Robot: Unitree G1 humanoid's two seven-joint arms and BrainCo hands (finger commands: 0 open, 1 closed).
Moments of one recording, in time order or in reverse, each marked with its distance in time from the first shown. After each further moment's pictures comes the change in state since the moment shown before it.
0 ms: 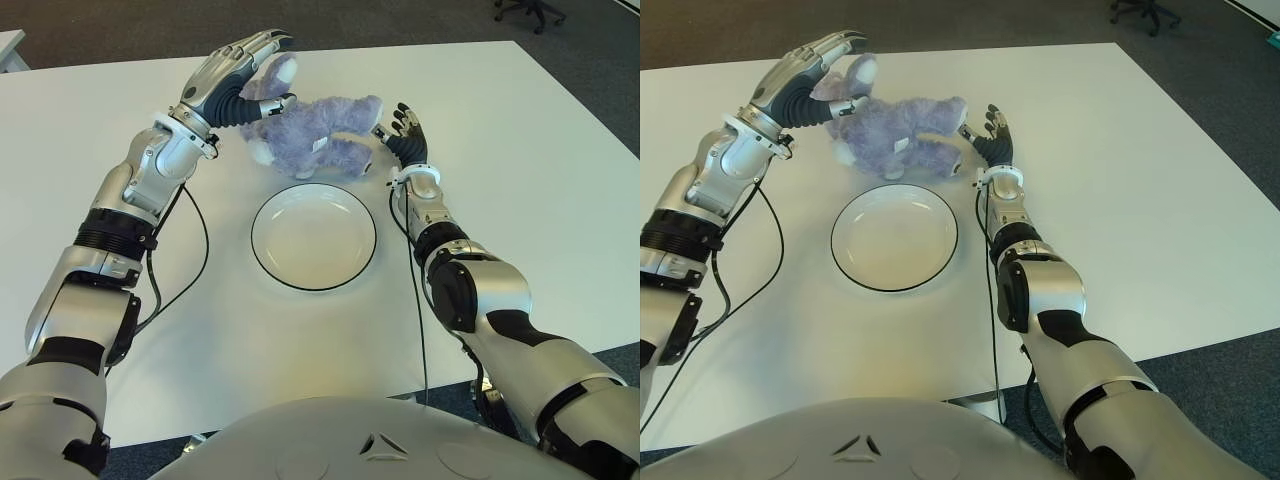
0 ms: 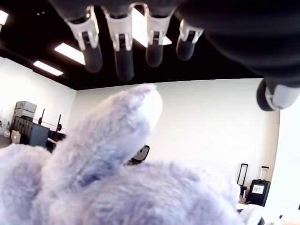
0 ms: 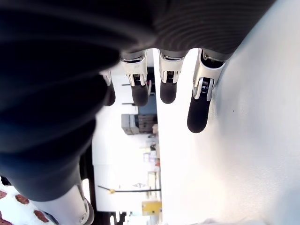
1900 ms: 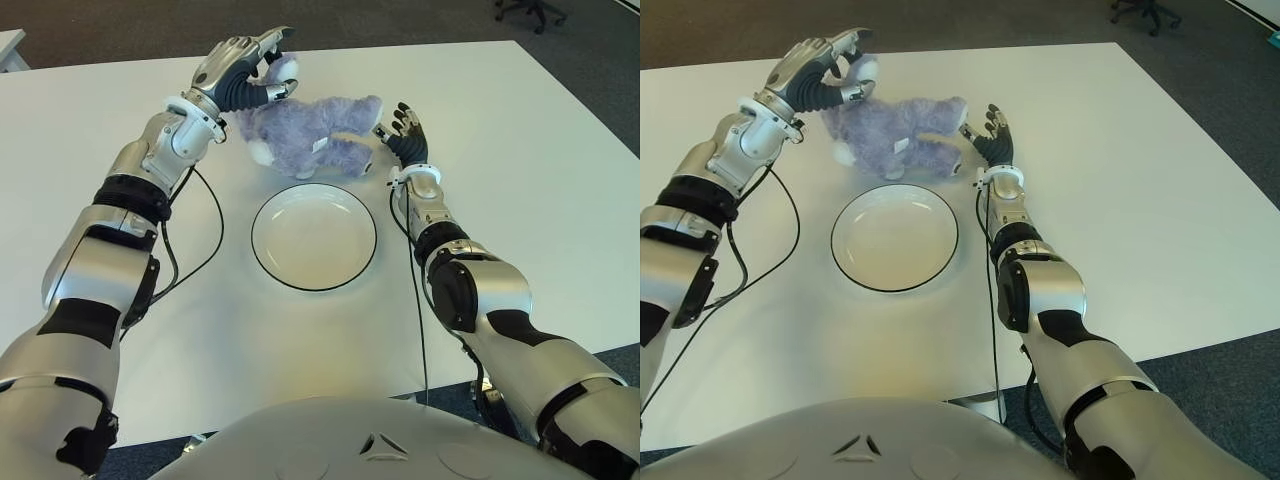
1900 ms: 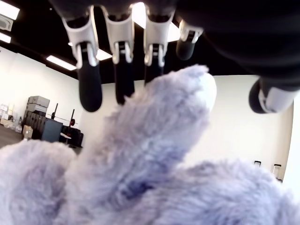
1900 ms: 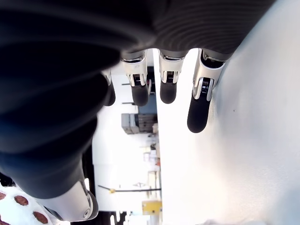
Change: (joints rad) left arm -0.227 -0.057 -0.082 0.413 0.083 -0.103 0.129; right arm 0.000 -0.001 -0.006 -0.001 0.001 0.000 -0.002
